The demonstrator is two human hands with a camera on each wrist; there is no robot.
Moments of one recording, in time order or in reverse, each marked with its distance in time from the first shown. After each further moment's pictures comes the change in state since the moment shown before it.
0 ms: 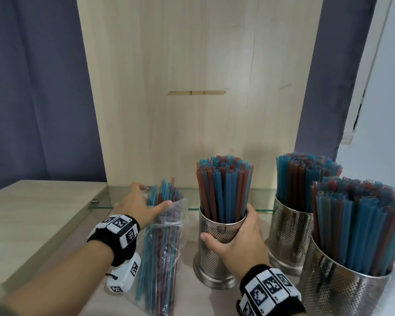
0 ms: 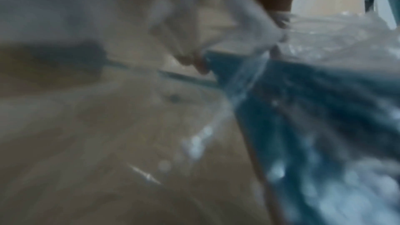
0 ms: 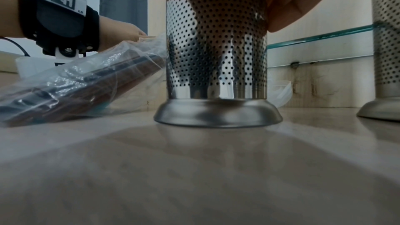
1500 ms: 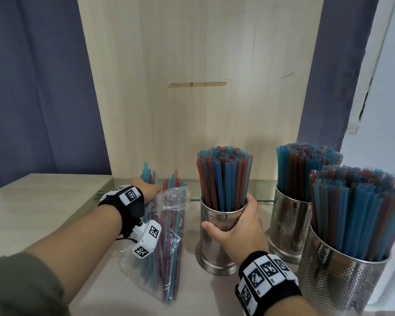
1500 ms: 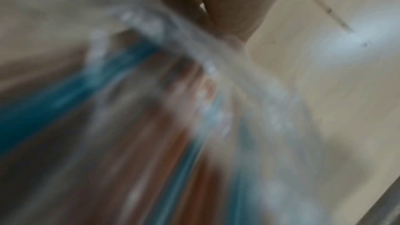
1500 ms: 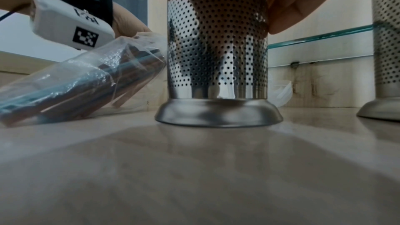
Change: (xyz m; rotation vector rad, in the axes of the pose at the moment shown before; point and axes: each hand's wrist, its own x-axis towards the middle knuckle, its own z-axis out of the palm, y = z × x) left_hand 0.019 0.023 -0.010 -0.330 -0.096 -0.229; right_hand 0.002 0.006 0.002 0.022 0.020 -0.014
